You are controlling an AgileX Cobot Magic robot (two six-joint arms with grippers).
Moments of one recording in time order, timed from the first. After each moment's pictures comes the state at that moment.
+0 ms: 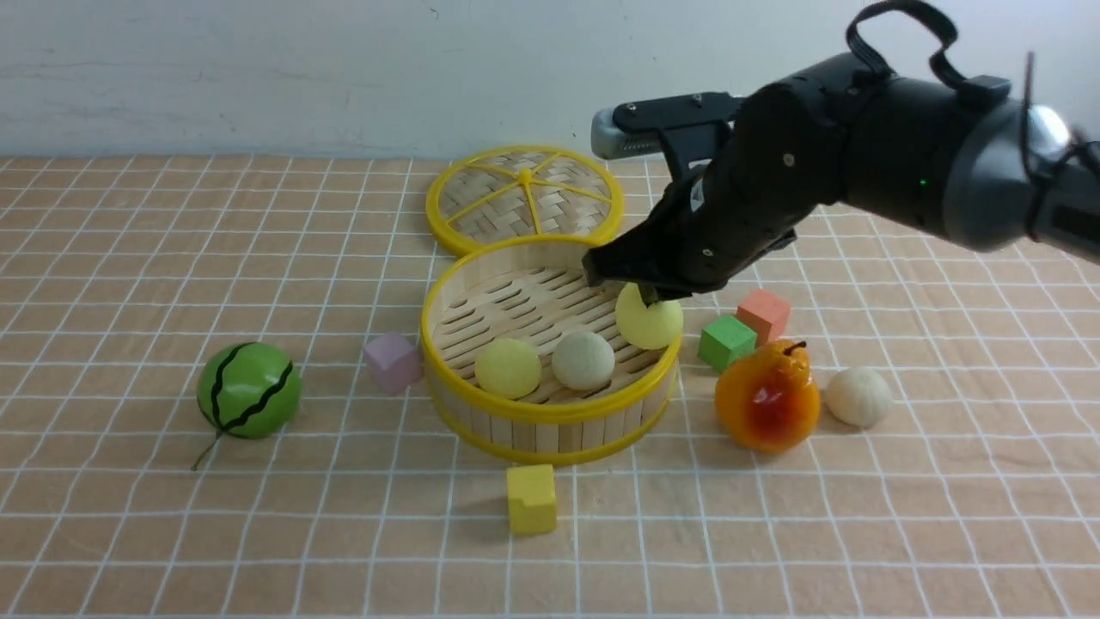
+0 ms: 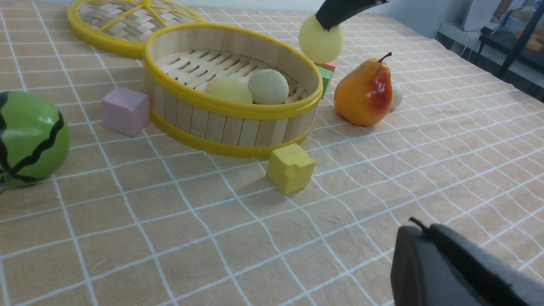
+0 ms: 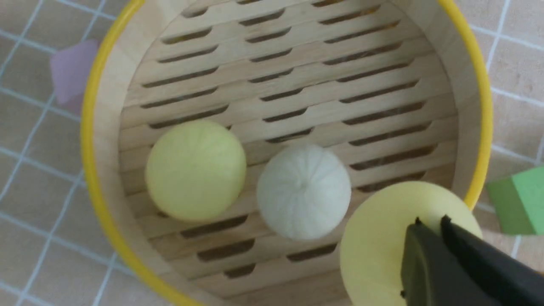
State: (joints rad) right arm 0.50 1.95 -1.67 -0.03 0.71 0.21; left arm -0.61 0.07 -0.14 -0.11 0.31 -0.13
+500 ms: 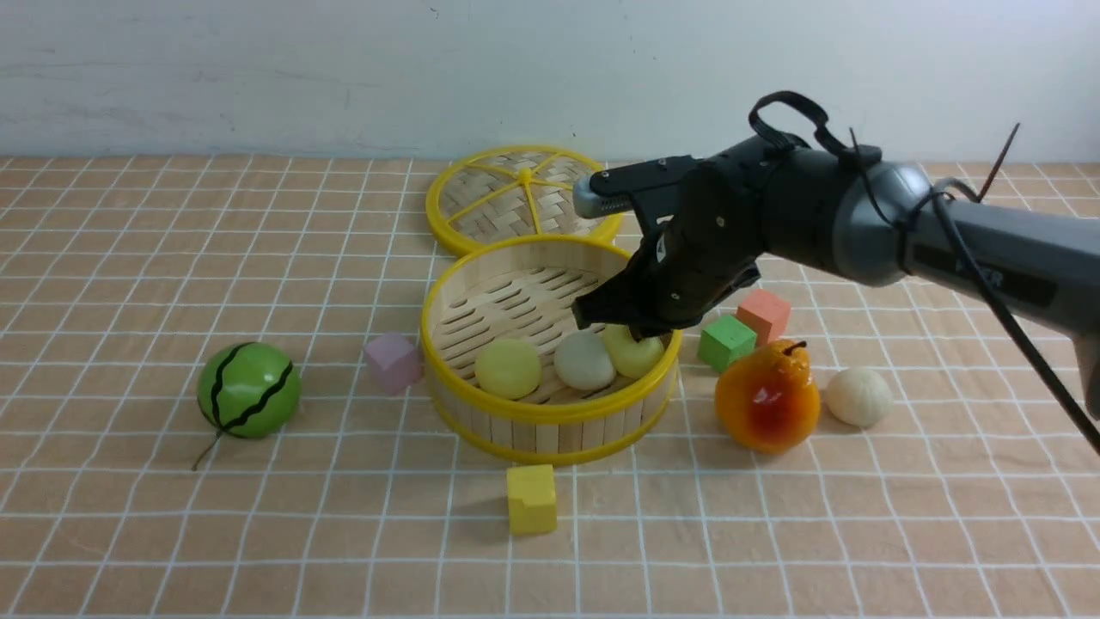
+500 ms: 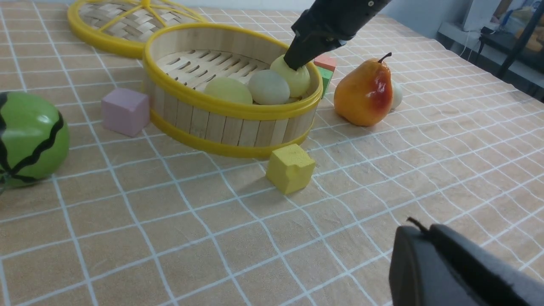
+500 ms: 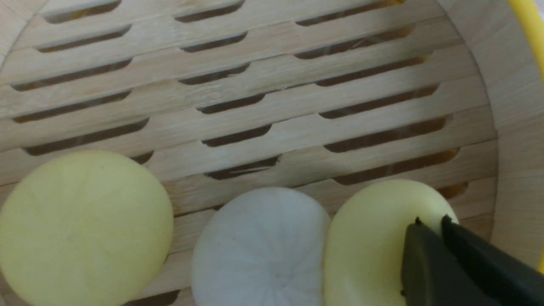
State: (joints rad) right arm 0.49 2.14 -1.74 -0.07 0.66 0.21; left arm -0.61 0.07 -0.14 -0.11 0.31 -0.13
